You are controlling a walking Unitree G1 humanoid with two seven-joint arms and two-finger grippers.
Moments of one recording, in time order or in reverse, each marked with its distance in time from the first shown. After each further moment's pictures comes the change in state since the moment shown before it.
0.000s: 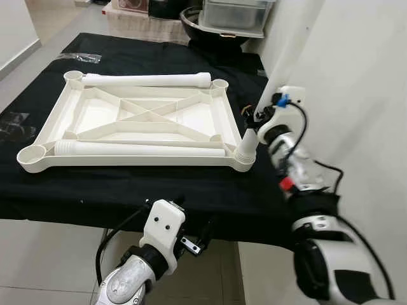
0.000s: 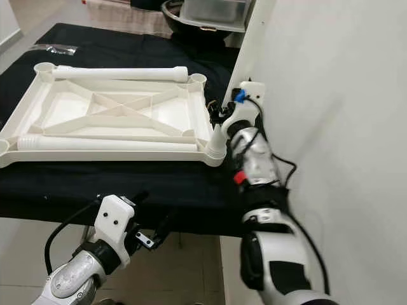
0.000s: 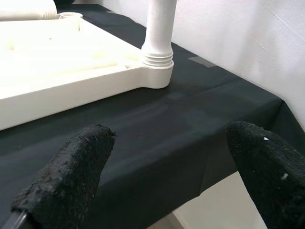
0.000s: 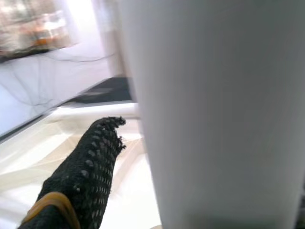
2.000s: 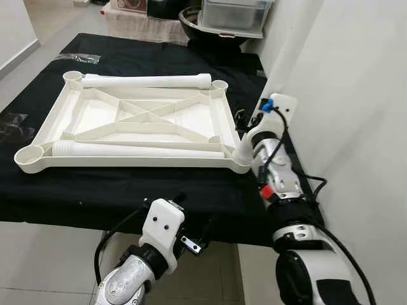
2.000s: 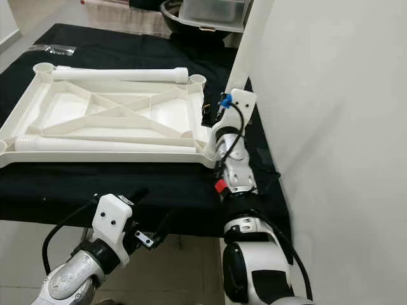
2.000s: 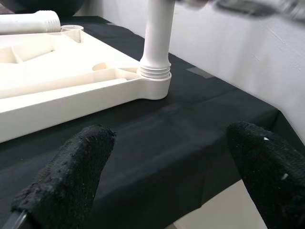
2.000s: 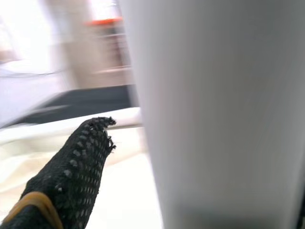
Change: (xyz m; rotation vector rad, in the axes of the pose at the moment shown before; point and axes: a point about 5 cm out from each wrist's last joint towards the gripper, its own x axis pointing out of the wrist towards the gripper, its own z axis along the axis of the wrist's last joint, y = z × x) left arm -0.001 -0.001 0.006 0.002 -0.036 -0.008; right arm 0.006 0.008 -0.003 0.004 -0.081 -0.228
